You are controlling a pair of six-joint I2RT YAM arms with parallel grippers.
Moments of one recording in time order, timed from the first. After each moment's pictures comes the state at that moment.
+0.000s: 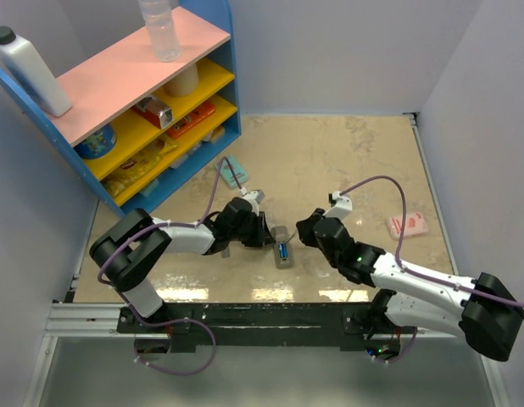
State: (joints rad) left arm -0.78 1.67 0.67 0.30 0.19 -0.72; right arm 0.92 1.02 0.46 0.02 0.54 0.88
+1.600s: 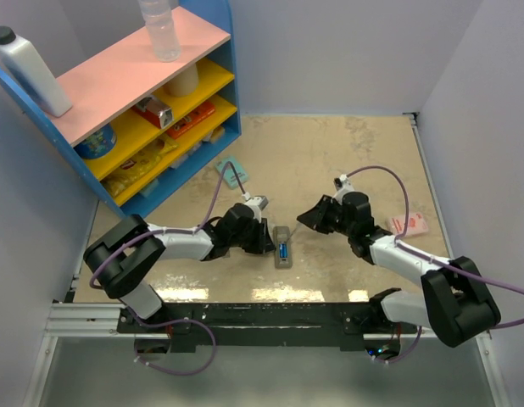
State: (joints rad) left arm -0.83 1.62 0.64 0.28 0.18 -0.70; right arm 0.41 1.23 0.42 0.32 -0.29 0.76
